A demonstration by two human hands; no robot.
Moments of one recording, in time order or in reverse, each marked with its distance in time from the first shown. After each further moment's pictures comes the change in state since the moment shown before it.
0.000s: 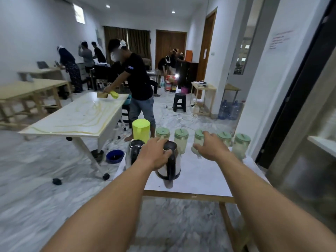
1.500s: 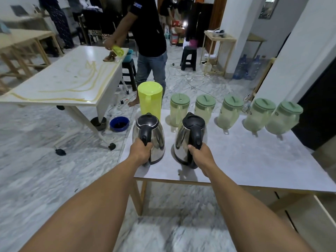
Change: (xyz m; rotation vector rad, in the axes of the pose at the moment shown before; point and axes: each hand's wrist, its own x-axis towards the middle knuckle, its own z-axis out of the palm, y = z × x) left_hand 0.125 -0.220 0.161 -0.601 -0.093 -0.651; right_hand 0.148 -0.043 0.275 0.901 -0.137 0.366
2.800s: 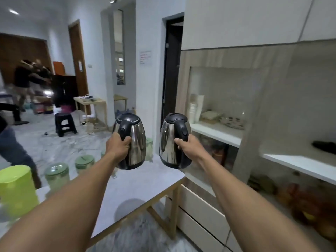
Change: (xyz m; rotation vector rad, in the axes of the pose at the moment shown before) left_hand -0.255 0.294 0.065 -0.024 -0.206 0.781; right_hand -0.289 -0.090 -0.344 -0.086 0.611 -0.258
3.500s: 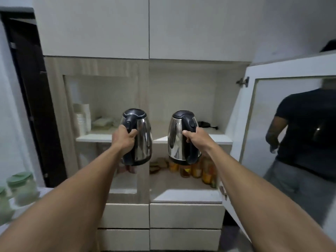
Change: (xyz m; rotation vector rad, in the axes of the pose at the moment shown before) left_hand -0.150 0.211 0.124 -0.216 -0.618 0.543; right_hand -0.246 -0.005 -0.217 -0.120 0.765 0.273
